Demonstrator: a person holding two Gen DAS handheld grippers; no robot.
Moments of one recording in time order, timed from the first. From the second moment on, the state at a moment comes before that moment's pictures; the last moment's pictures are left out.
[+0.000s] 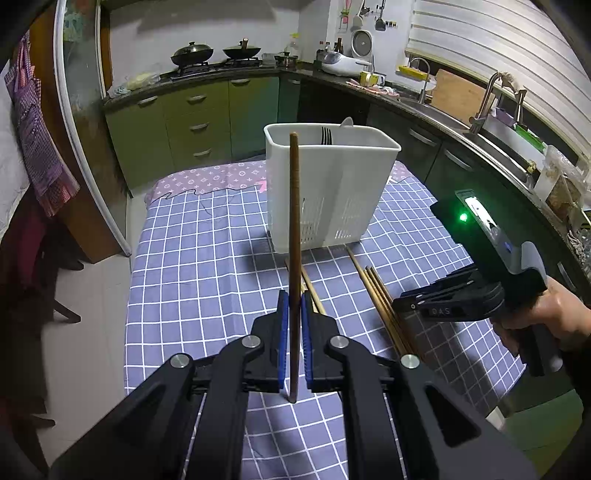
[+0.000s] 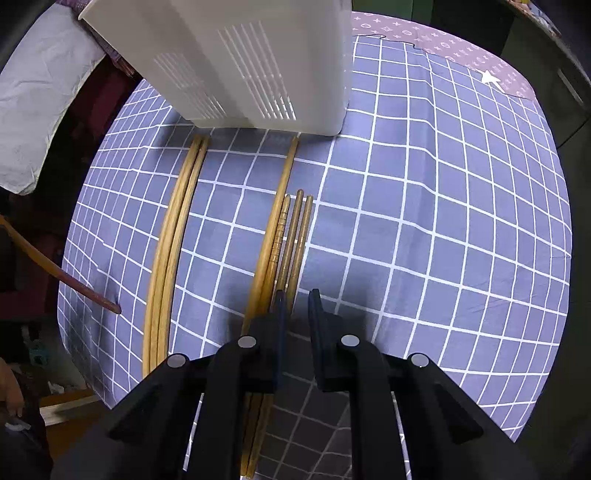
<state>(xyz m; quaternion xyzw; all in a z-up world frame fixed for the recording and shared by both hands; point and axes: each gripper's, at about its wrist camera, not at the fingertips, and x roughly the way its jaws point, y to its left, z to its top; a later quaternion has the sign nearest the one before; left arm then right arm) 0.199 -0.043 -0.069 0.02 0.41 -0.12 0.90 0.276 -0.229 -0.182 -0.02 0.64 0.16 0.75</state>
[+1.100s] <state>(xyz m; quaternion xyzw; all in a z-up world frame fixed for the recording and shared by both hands) 0.187 -0.043 -0.066 0.03 0.40 -0.13 0.91 0.185 -0.269 -0.058 0.01 0.43 0.19 0.88</state>
